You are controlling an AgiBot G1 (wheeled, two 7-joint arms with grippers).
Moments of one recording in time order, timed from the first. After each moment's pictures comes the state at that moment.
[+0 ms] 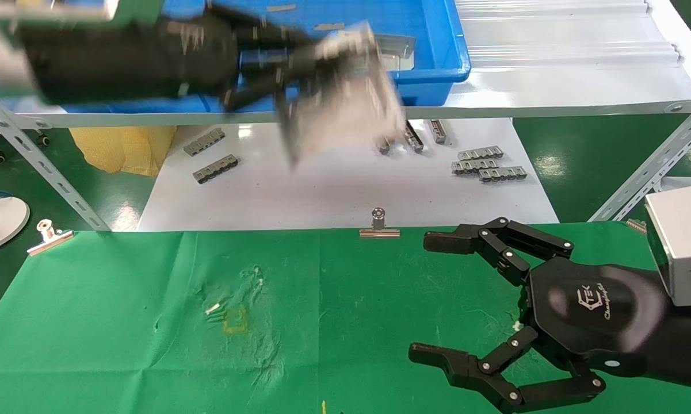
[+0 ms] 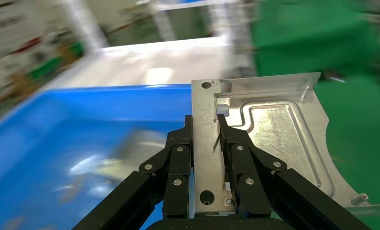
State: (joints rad) left arm -1.94 1.11 0.48 -0.28 1.20 1.51 0.30; right arm 1.09 -0.56 -0.39 1.23 -0.64 -1.44 0.12
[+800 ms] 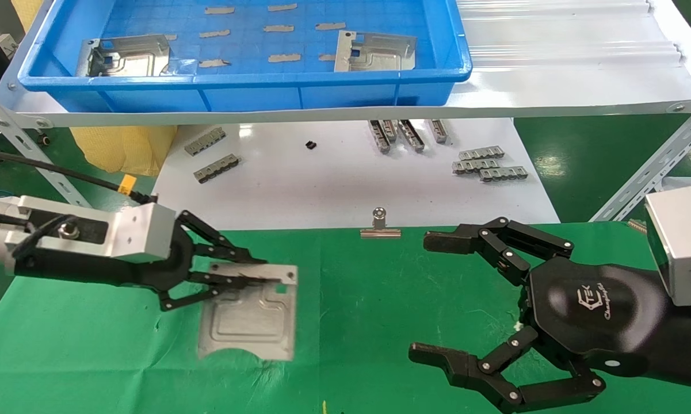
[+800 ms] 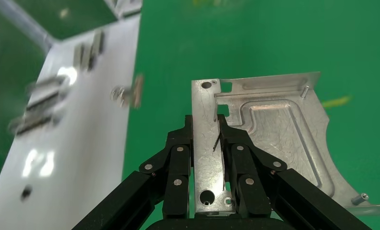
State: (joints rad) left arm -1.76 0.89 0.85 -0.50 1.14 1.56 0.41; right arm 1.09 -0.56 -0.39 1.23 -0.64 -1.44 0.12
